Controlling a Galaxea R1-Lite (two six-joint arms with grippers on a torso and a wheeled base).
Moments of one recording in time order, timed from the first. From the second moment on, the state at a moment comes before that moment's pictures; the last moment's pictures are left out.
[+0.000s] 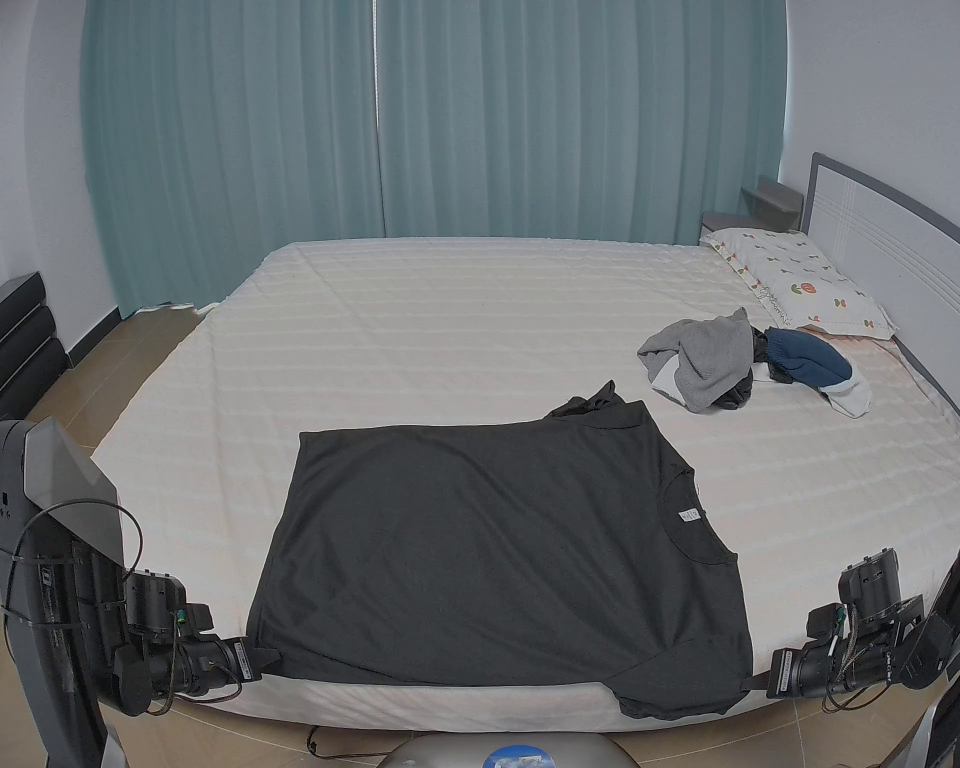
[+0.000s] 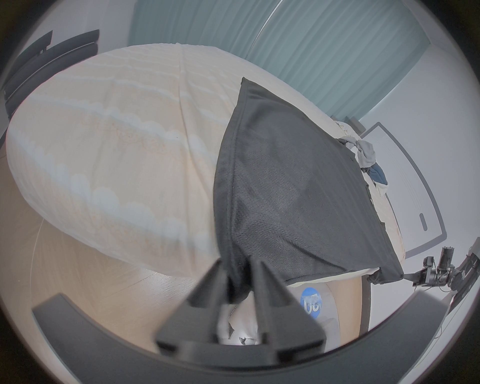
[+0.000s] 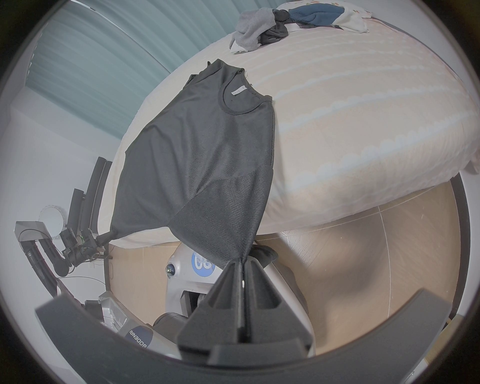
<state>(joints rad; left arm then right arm) 0.05 2.35 -0.02 -1.44 -0.34 -0.32 0.15 1.84 -0.02 -0.81 0.26 0.43</state>
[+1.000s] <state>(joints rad) 0.12 2.15 -0.02 -1.18 -0.33 -0.31 0.16 1.83 -0.02 -0.66 0.25 0.41</state>
